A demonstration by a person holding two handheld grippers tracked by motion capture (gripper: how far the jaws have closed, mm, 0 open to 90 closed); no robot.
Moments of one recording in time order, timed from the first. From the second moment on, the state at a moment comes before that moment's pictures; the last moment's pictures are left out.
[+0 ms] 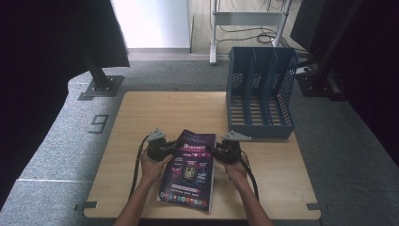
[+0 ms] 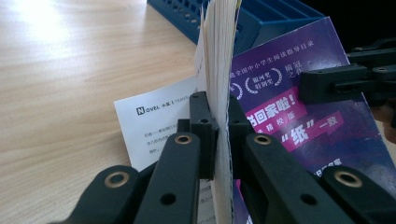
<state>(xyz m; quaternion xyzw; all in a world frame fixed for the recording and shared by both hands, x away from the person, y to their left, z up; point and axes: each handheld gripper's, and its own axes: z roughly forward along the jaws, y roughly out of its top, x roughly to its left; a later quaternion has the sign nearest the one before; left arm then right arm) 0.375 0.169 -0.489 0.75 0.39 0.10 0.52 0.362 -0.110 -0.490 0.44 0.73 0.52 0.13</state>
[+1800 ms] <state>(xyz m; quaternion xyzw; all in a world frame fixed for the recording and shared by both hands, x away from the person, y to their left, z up) 0.361 0.171 -0.428 0.74 0.34 0.15 0.57 0.333 -0.121 -0.430 0.33 0.71 0.58 0.22</state>
